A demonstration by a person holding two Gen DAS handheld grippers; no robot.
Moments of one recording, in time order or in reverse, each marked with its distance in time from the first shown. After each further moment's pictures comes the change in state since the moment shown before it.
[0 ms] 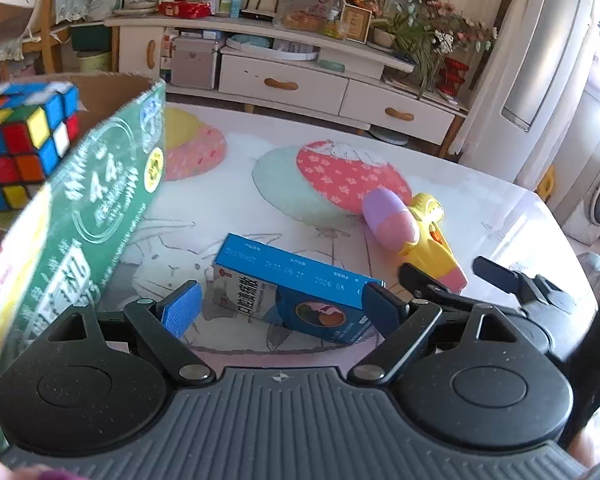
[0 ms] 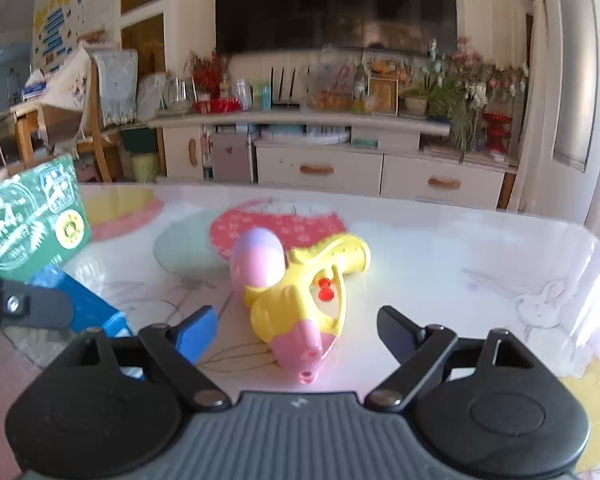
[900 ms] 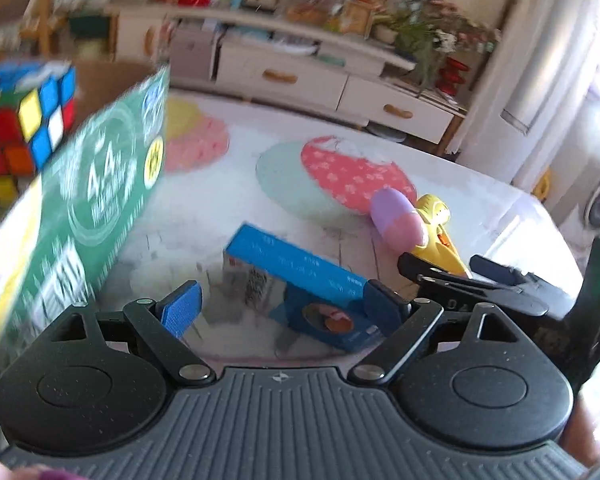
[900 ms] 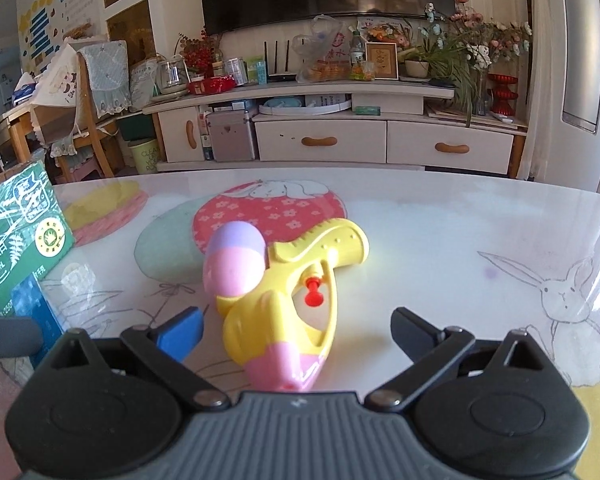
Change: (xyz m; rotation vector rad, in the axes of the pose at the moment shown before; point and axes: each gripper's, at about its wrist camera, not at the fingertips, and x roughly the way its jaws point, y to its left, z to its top) left arm 0.008 0.008 0.005 -0.064 0.039 -0.032; right arm 0.020 -0.017 0.009 0.058 0.068 0.031
